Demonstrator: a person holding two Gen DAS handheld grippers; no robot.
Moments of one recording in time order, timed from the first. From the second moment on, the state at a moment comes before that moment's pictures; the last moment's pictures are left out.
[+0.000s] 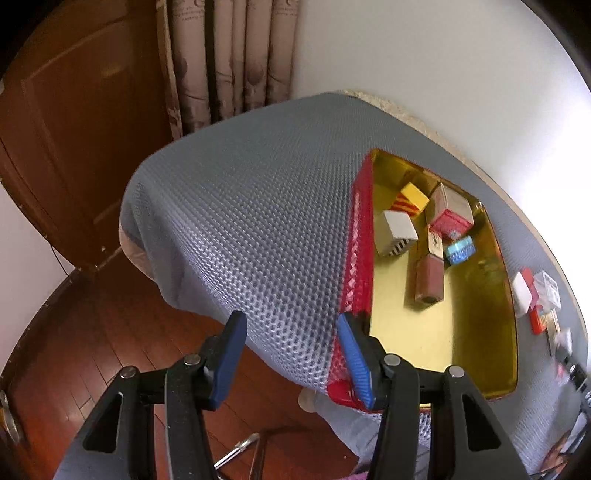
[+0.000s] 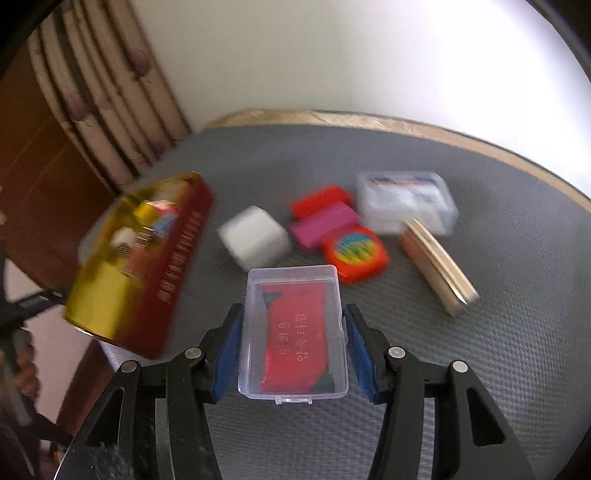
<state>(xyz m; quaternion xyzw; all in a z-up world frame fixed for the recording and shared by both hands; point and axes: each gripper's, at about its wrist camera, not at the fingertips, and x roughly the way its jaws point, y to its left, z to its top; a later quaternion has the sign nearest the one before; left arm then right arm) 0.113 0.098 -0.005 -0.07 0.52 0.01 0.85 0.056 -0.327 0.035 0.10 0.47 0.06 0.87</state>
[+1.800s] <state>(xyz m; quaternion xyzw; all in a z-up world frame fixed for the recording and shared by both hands) 0.101 0.082 0.015 0.00 0.48 0.03 0.88 0.028 -0.350 0.010 0.09 0.45 -0.04 0.89</state>
